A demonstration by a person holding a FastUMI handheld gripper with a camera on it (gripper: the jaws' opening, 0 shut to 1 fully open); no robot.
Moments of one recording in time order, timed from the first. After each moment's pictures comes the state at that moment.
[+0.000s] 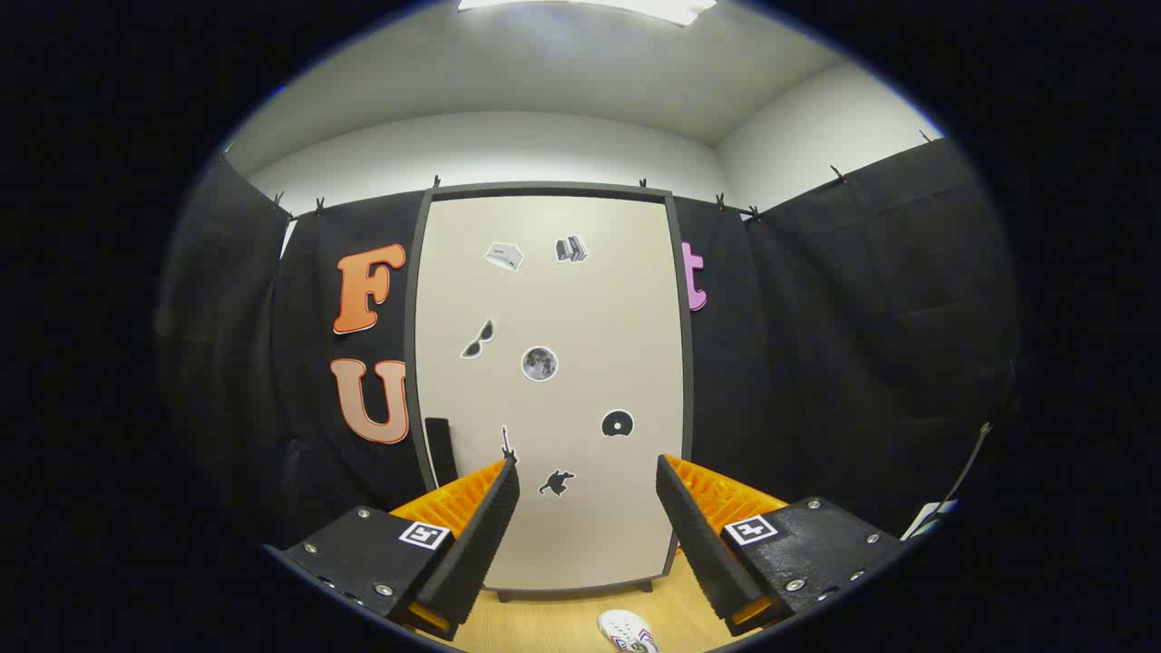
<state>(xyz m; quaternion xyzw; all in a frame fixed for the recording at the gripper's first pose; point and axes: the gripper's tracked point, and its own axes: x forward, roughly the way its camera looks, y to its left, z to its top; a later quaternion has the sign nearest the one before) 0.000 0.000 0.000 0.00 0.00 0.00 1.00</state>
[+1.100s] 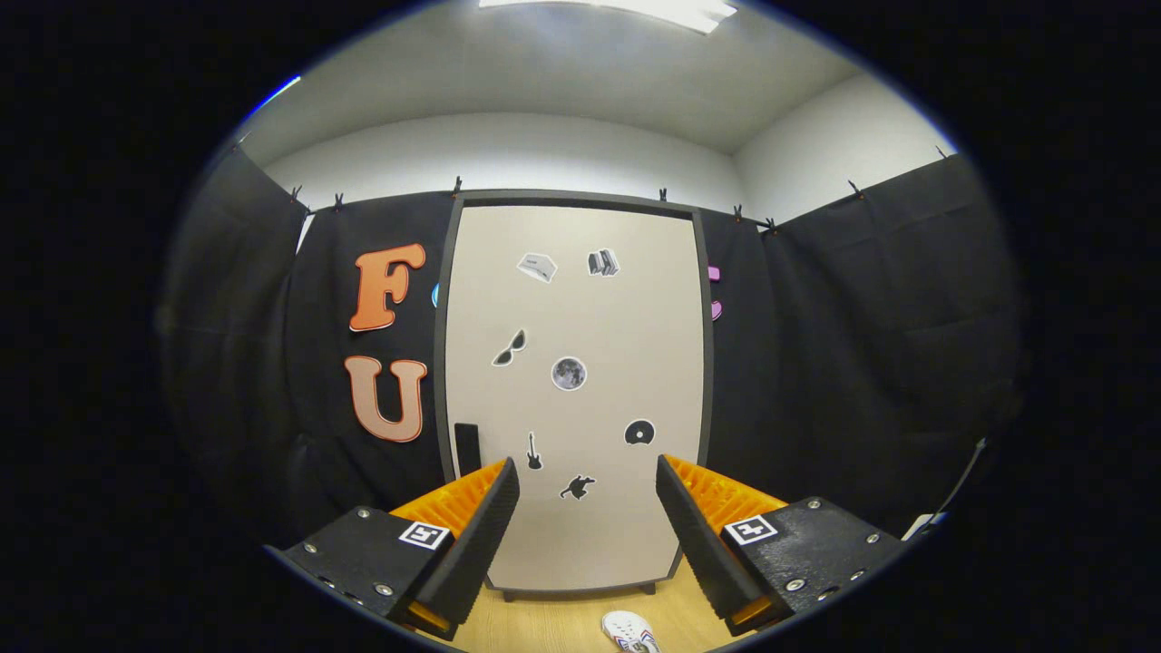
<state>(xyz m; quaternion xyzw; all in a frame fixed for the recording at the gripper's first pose) -0.014 0.029 0.015 -0.02 -0.01 0.01 1.00</state>
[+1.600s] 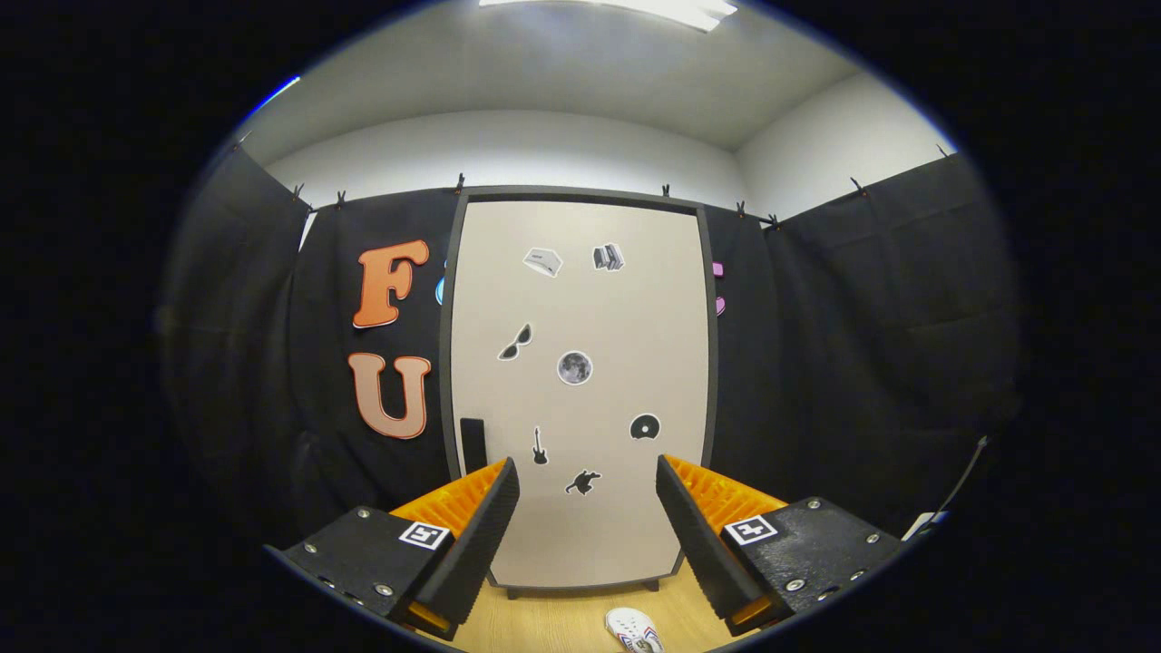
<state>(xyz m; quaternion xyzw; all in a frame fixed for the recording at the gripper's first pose) -0.013 0.039 0.006 -0.02 0.00 0.02 1.00</state>
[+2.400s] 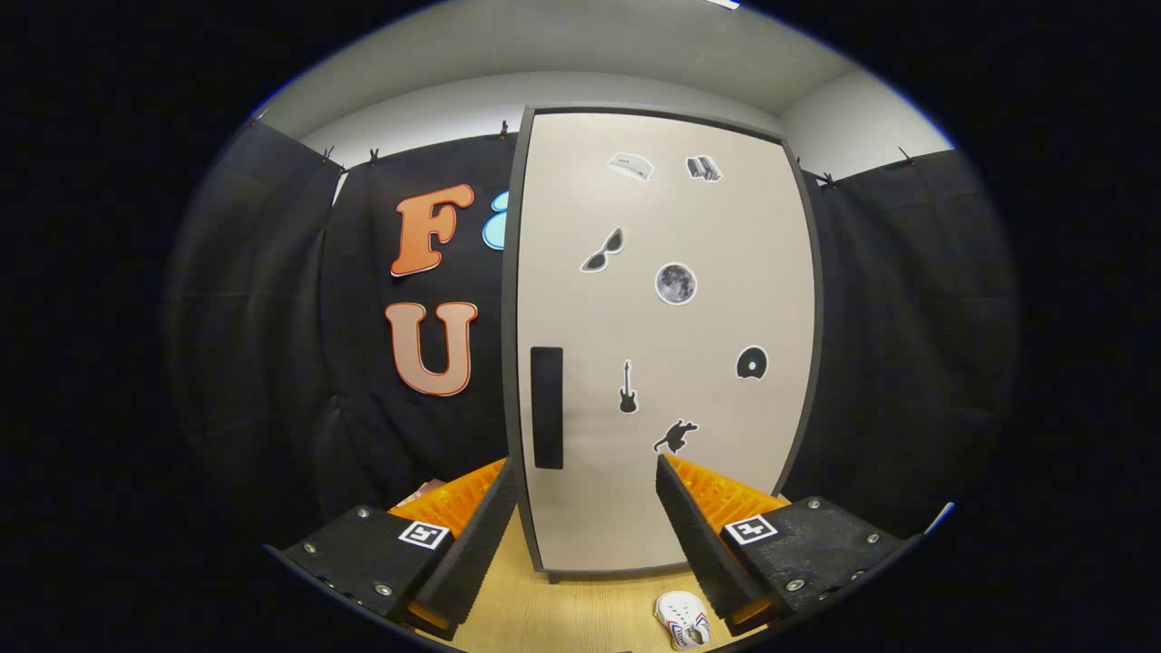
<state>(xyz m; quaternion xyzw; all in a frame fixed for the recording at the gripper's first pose) 0.037 0.128 -0.080 -0.02 0.08 0.10 0.99</state>
